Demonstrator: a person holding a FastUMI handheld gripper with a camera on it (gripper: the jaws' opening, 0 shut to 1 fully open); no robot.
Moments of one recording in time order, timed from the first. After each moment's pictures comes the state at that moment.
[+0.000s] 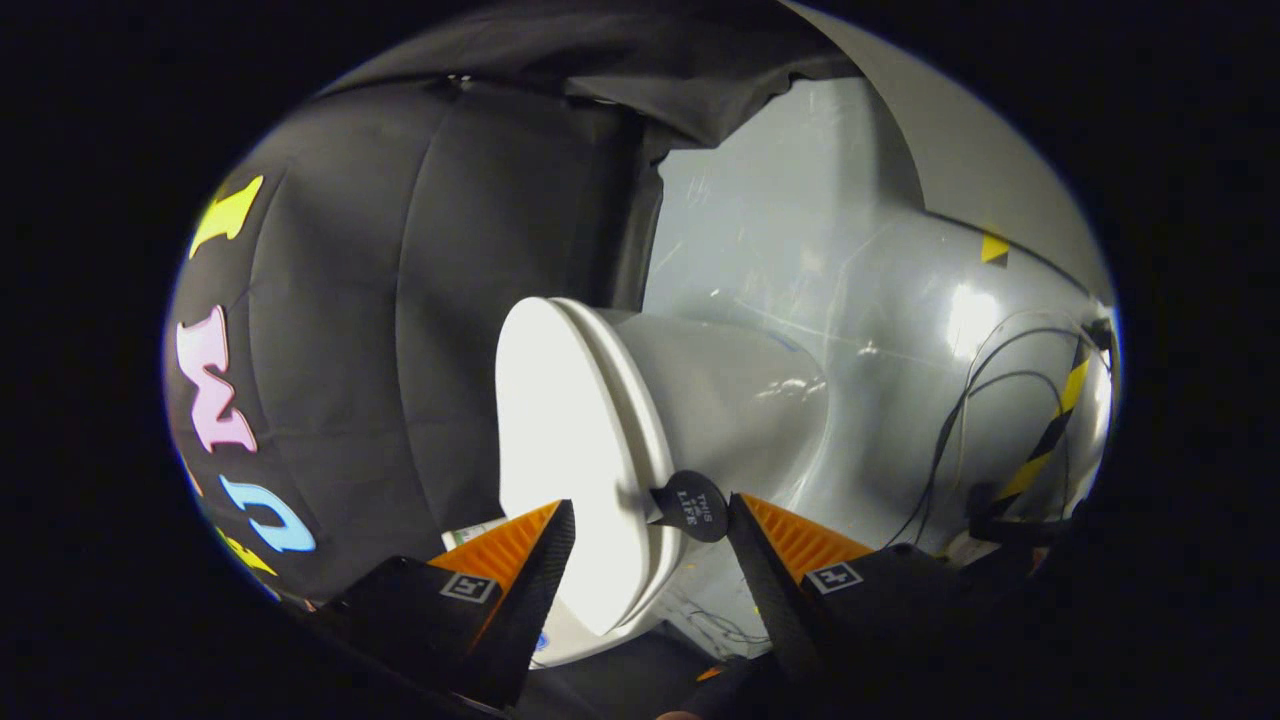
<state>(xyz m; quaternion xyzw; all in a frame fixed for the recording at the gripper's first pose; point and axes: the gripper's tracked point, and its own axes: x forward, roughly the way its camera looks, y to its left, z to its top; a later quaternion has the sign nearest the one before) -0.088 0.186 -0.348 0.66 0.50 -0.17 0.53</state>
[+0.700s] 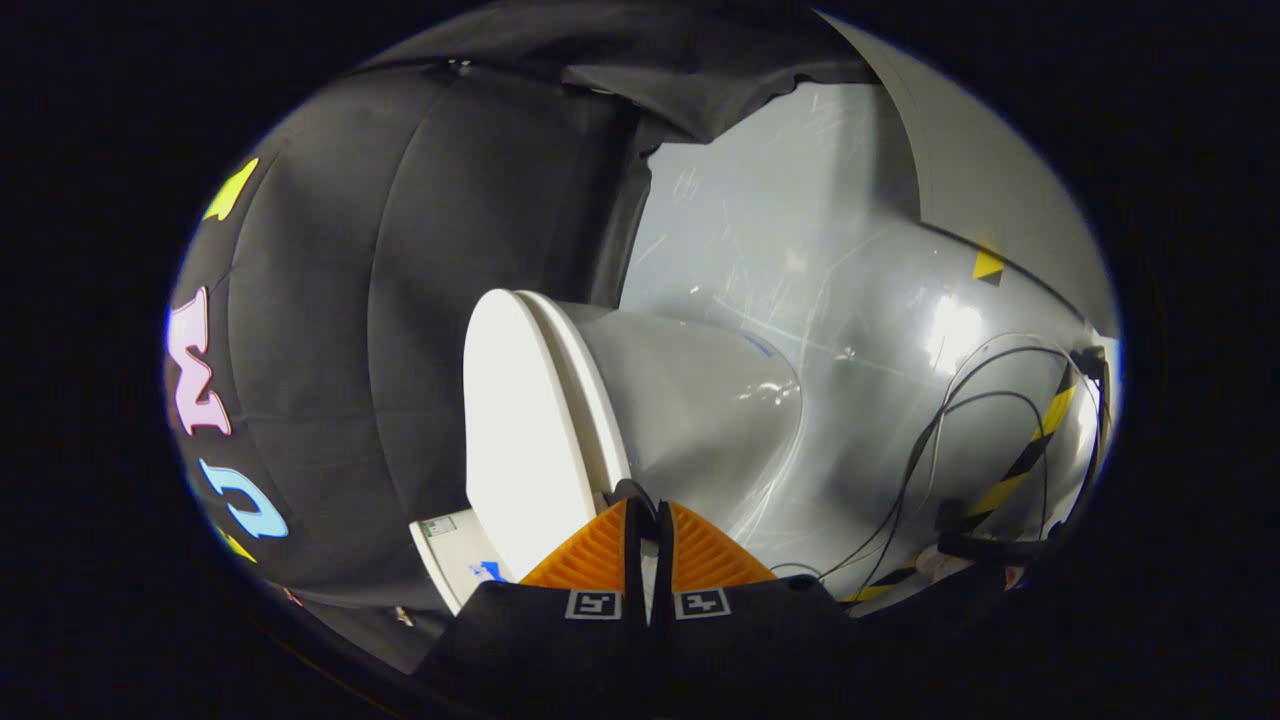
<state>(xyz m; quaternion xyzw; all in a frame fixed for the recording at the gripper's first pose) -0.099 0.182 -0.374 0.60 0.54 -0.15 0.57</state>
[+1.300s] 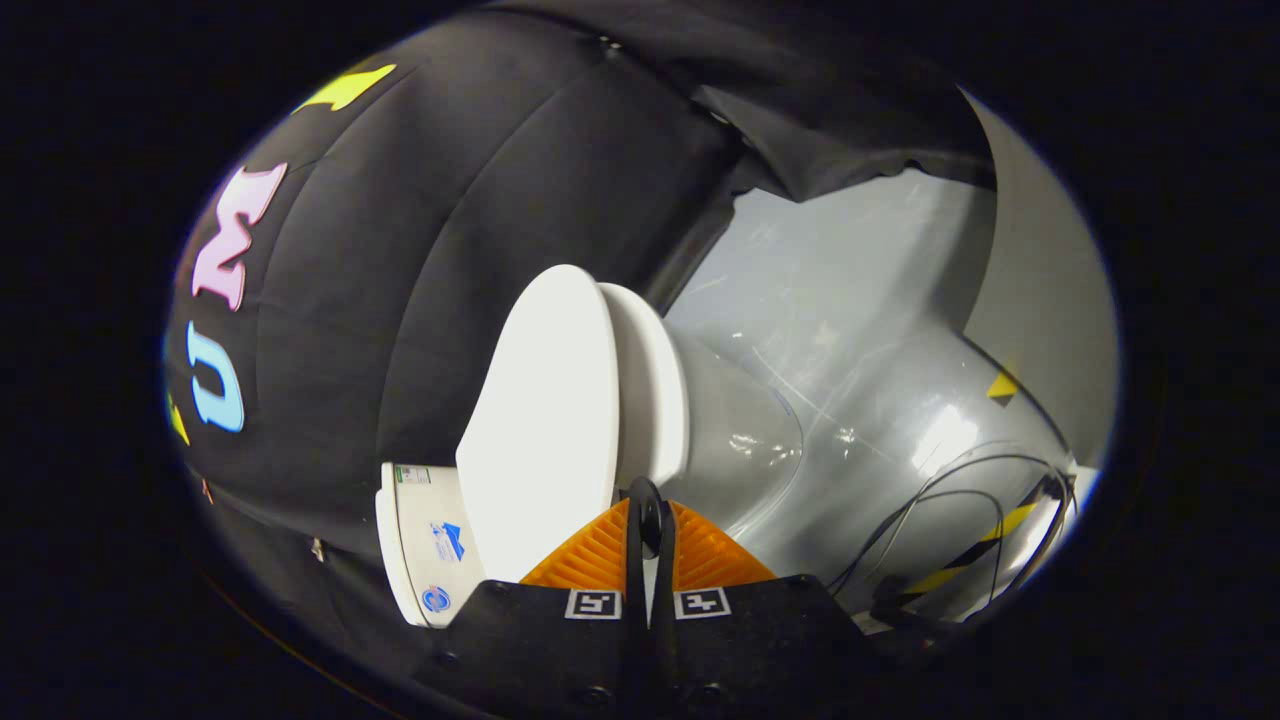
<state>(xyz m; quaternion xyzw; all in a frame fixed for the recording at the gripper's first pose) -0.078 0.180 -0.322 0.50 0.52 -0.07 0.69</state>
